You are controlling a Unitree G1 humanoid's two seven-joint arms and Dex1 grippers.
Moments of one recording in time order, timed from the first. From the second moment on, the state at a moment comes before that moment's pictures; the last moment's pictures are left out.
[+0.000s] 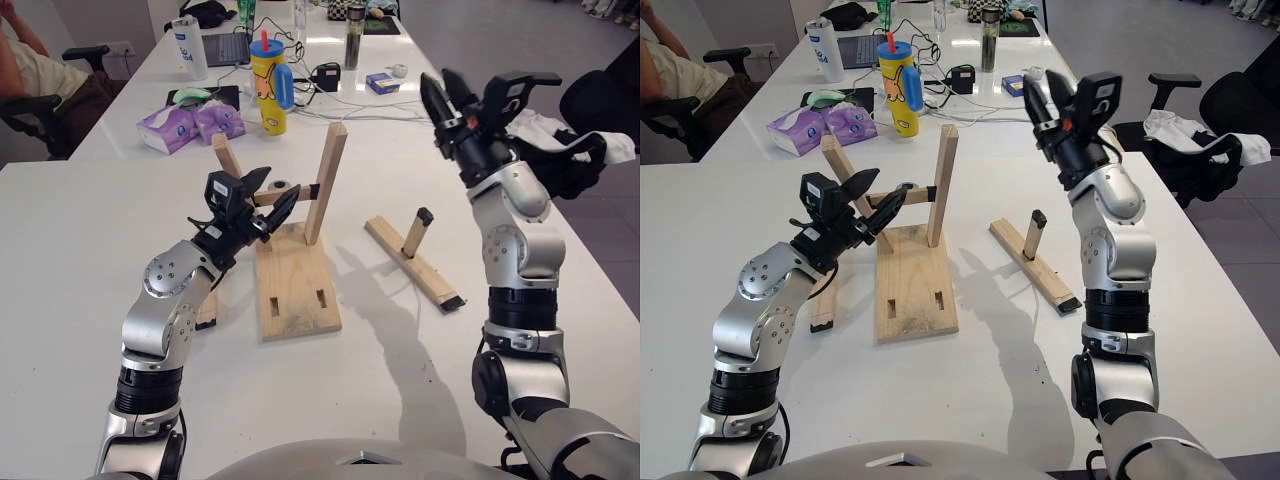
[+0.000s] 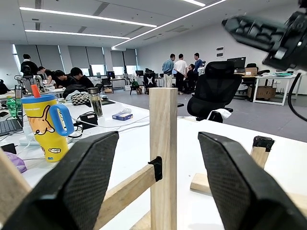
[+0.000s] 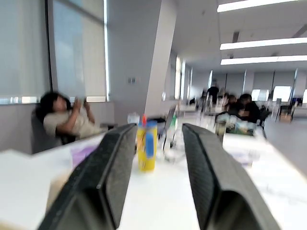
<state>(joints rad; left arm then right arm) -0.23 0.30 0.00 -0.35 -0.37 0.36 -0.45 -0.57 -0.29 -0.08 0.07 0.34 0.33 0.33</state>
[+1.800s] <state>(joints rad) 0.09 0.70 -0.34 -0.30 0.17 0.03 -0.77 -0.18 -0.64 0.00 0.20 0.28 0.47 0.76</state>
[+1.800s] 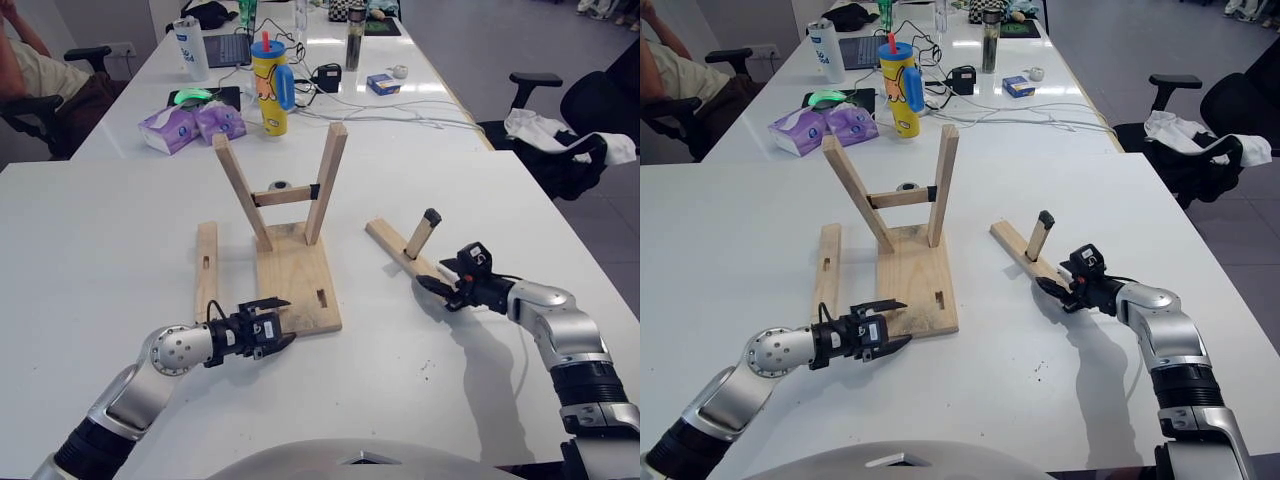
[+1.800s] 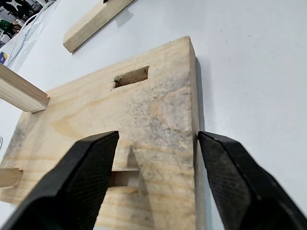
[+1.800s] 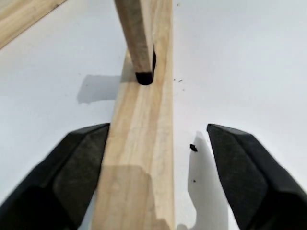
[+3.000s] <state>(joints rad) -0.32 0.50 0.18 -0.29 -1.38 0.89 -0.64 -0.34 -0.42 -0.28 -0.26 1.35 1.04 0.64</state>
